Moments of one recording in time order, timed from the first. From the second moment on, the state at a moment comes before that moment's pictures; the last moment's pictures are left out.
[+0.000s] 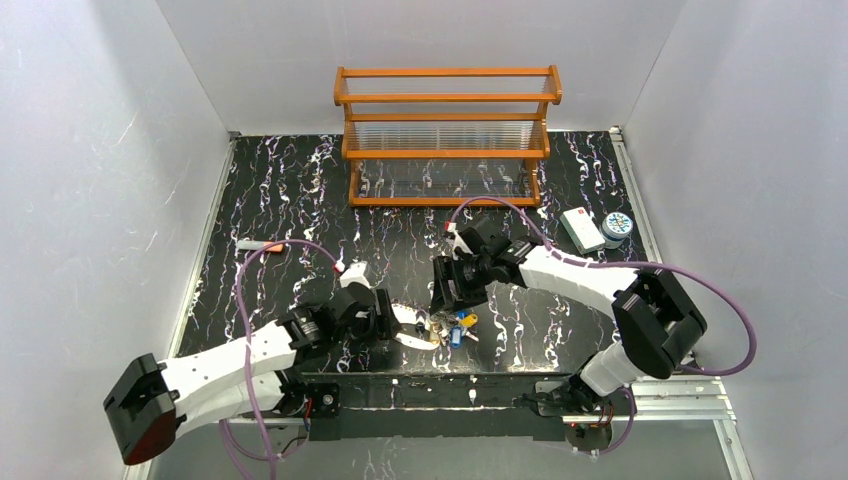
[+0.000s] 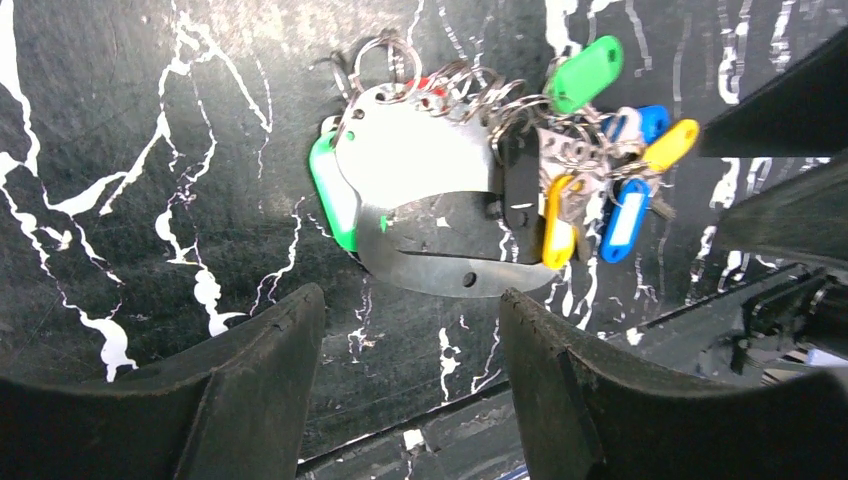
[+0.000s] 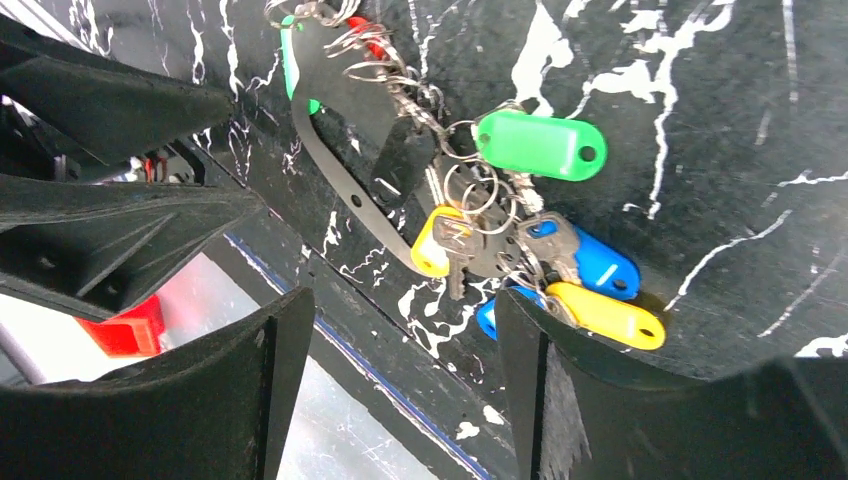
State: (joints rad) left arm -0.94 0.86 0.41 -0.38 -0.18 -0.92; right arm 0.82 1.50 0.92 -0.43 -0.44 0.58
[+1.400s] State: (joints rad) left arm -0.63 1.06 0.42 -0.26 0.18 -1.00; right arm 0.70 1.69 1.14 -0.51 -0.49 0.54
